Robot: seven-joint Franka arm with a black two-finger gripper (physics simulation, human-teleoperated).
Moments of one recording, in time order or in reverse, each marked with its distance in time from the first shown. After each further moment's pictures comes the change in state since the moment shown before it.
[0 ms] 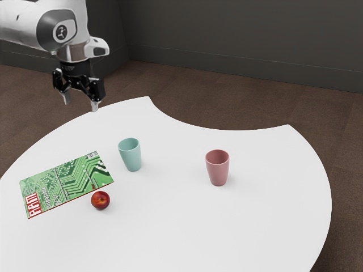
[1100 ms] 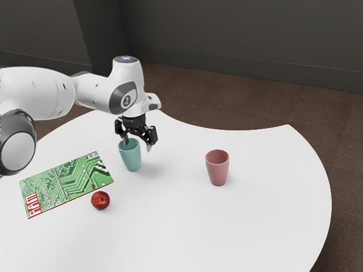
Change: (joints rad) arm 0.064 0.503 -0.102 0.107 -0.119 0.441 0.005
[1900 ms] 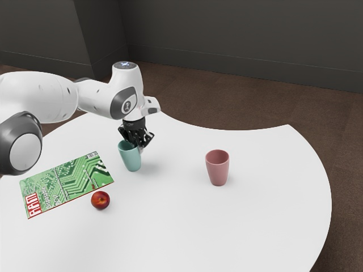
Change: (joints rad) arm 0.024 0.051 -0.007 0.022 -0.002 0.062 0.054
